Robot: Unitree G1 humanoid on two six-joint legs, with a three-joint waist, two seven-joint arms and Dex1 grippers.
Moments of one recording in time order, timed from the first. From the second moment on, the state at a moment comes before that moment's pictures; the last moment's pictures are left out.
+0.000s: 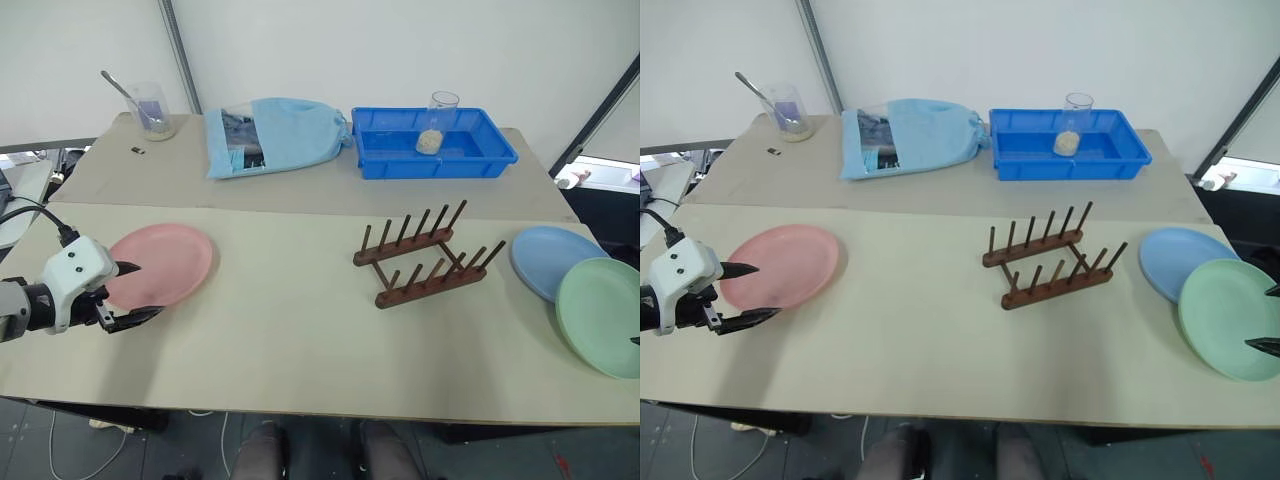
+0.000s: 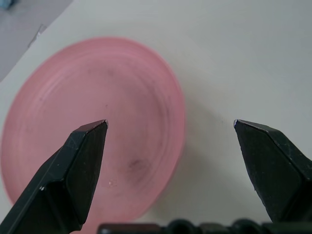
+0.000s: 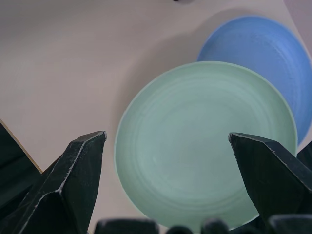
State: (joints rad) left arm 0.01 1.10 0.38 -0.10 -0.32 0.36 -1.11; right arm 0.10 -1.36 -0.61 0.37 0.17 0.01 1.50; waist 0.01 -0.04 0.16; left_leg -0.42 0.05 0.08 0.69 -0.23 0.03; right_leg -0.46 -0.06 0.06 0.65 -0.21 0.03
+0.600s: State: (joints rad) left arm -0.23 0.57 -0.14 -0.26 -0.27 0.38 -0.88; right arm 0.29 -1.14 -0.84 -0.25 0.41 0.46 1.49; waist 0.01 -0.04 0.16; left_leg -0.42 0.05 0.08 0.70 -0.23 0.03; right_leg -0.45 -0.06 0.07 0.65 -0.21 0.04
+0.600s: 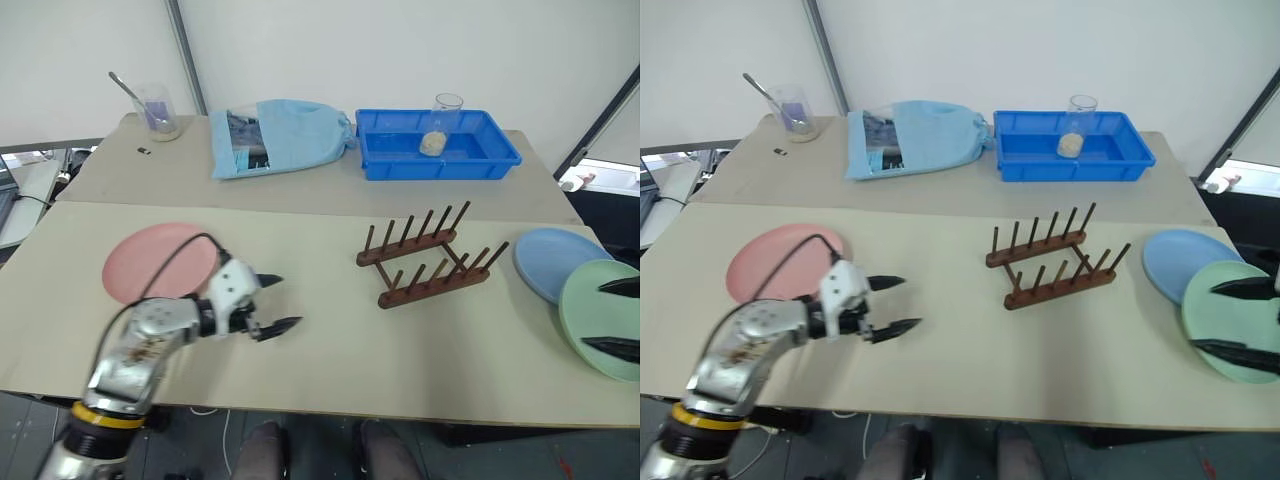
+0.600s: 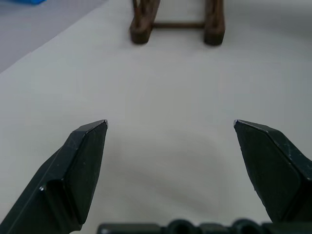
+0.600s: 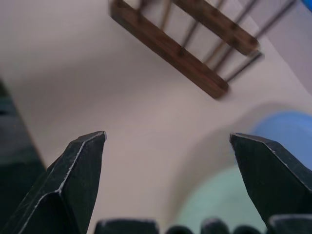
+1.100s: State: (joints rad) left arm -0.51 0.04 -0.39 0.41 -0.02 0.02 -0.68; right arm 0.49 -0.95 -0.93 -0.75 0.58 0.80 1.30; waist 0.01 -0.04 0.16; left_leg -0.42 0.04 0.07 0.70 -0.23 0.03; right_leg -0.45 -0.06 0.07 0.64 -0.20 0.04
